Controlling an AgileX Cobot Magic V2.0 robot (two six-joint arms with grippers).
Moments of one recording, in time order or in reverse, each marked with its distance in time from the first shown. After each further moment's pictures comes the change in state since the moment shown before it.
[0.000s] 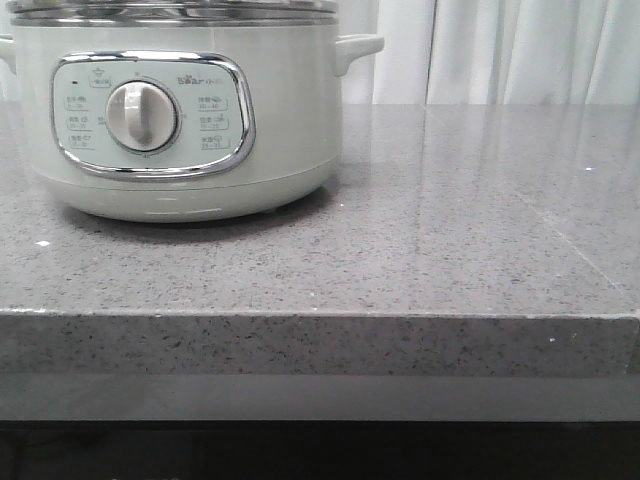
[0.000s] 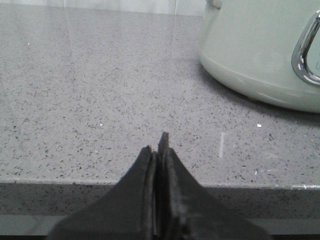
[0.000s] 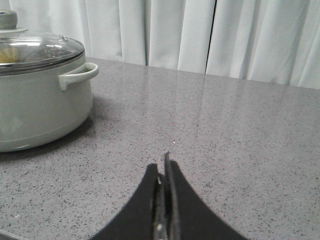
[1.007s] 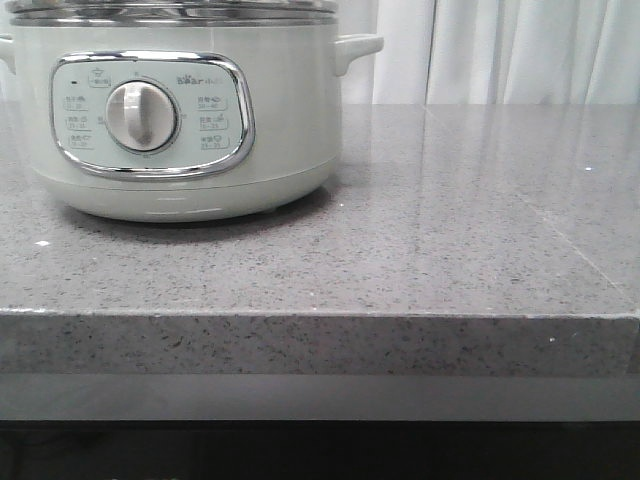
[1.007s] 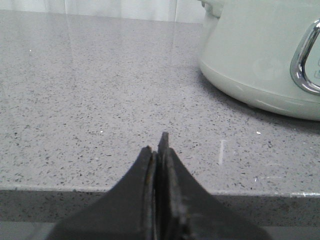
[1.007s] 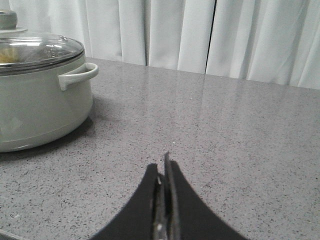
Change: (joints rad) left arm 0.000 0.000 0.000 0.000 -0.016 0.000; right arm 0.000 -0.002 0.000 0.000 0.000 -0.002
